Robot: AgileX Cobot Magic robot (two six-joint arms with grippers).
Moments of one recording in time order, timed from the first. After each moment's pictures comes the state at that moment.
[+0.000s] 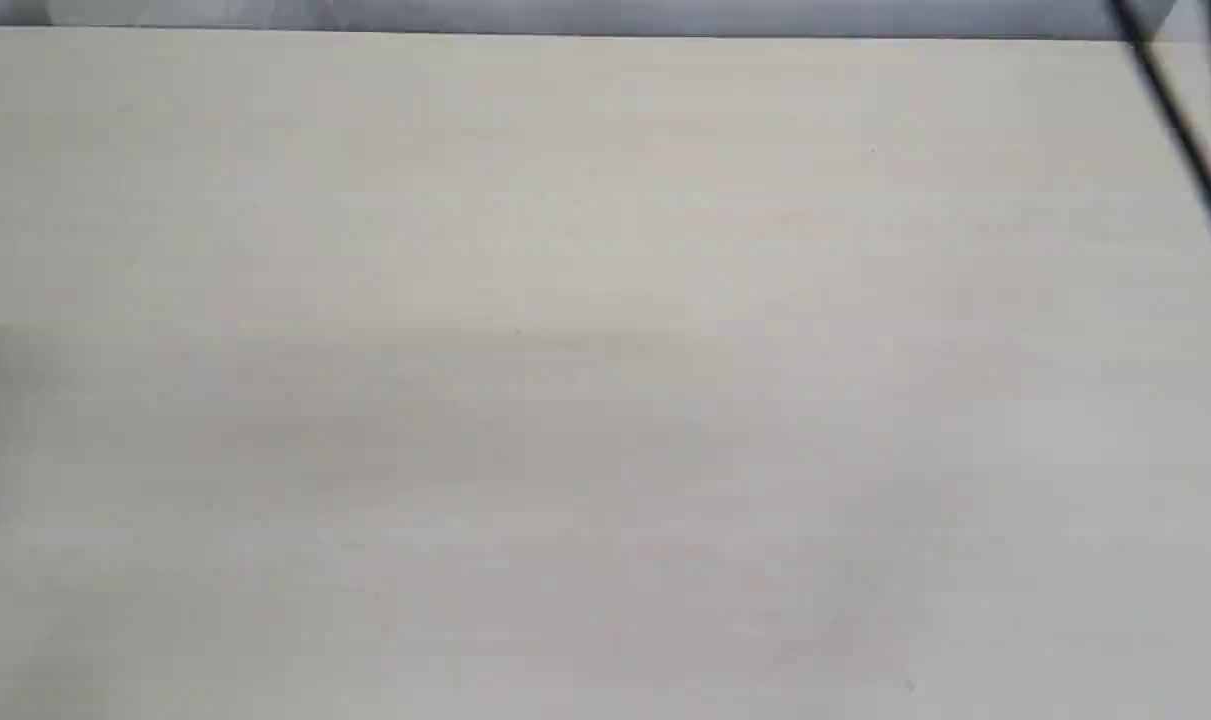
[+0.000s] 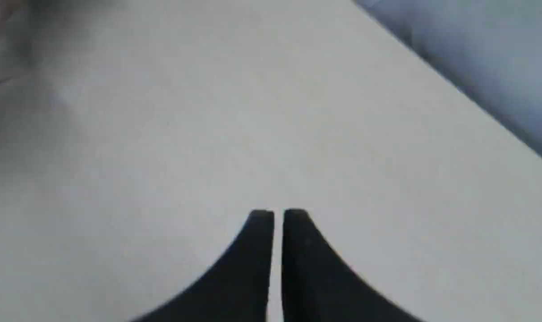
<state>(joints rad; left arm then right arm) 0.07 0.00 0.00 0.07 0.26 -0.07 0.74 2.06 -2.20 -0.01 1.01 -0.02</state>
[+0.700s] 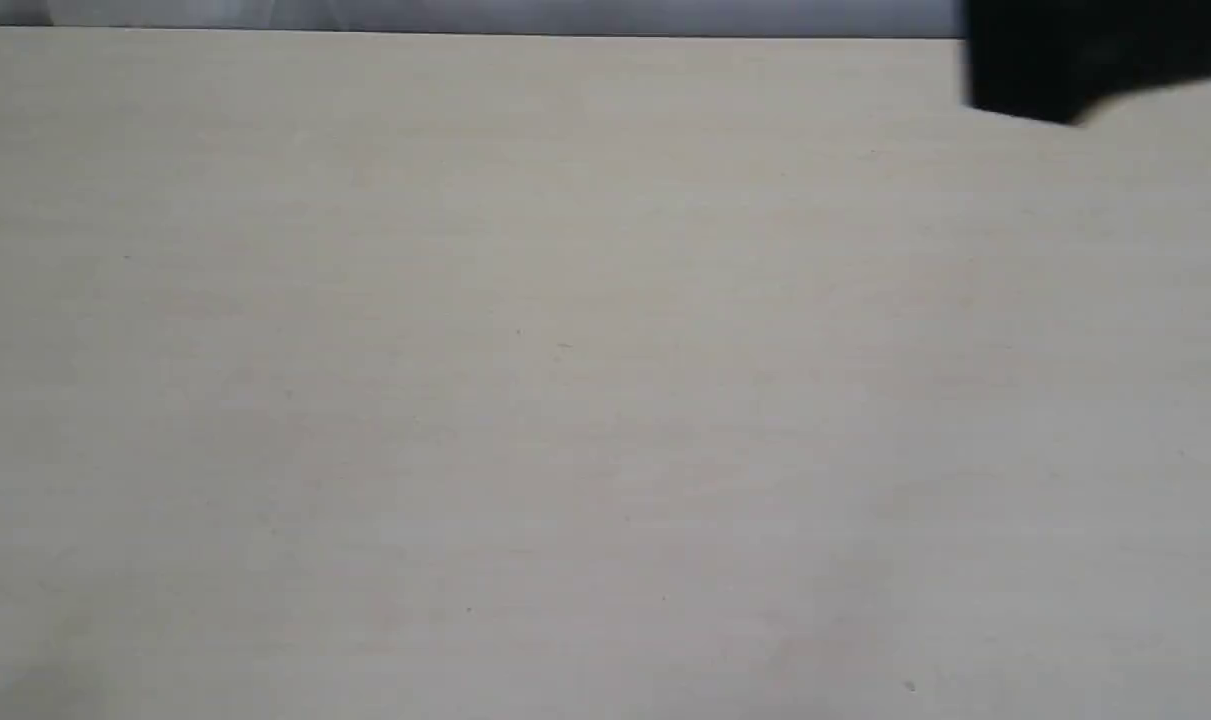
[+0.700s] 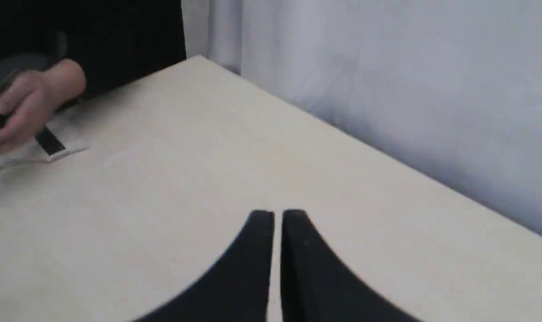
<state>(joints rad) 0.07 0.00 0.00 0.07 0.26 -0.07 0.70 0.87 -0.94 -0.03 0.48 0.03</state>
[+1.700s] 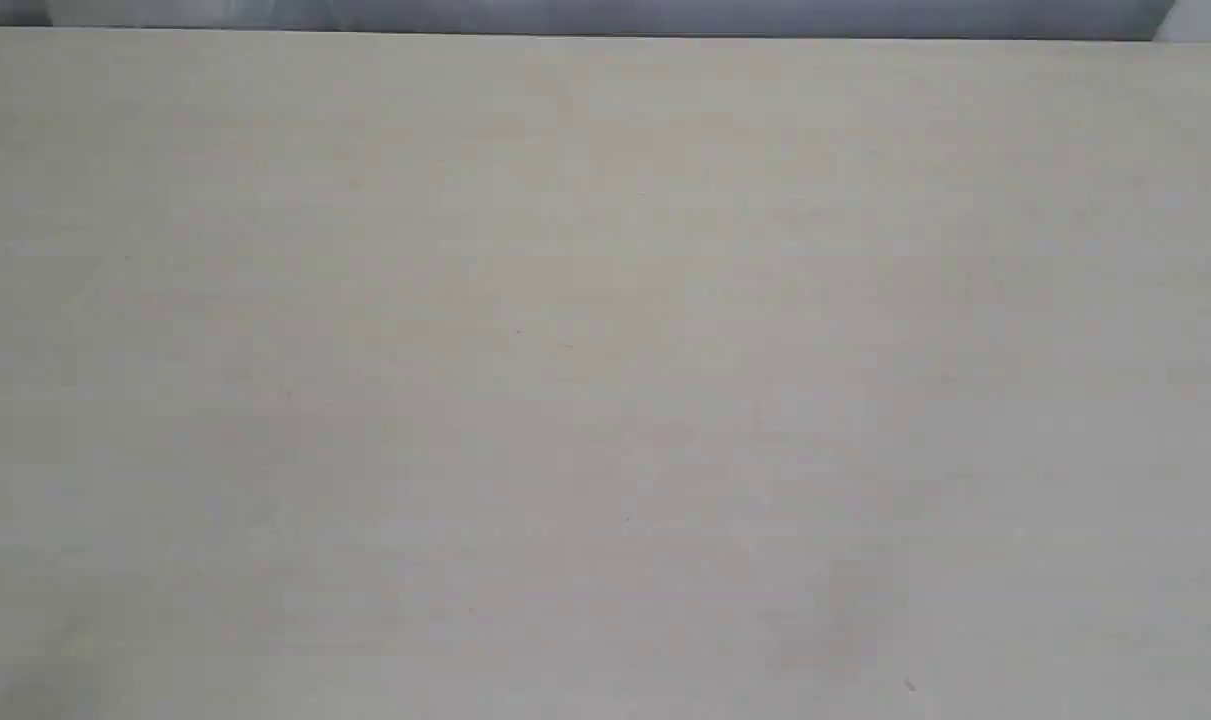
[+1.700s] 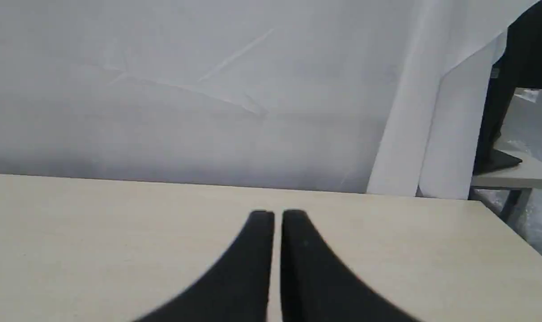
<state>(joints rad) 0.07 0.00 0.00 0.07 0.26 -0.07 -0.12 0.03 -0.13 0.01 0.21 -0.07</state>
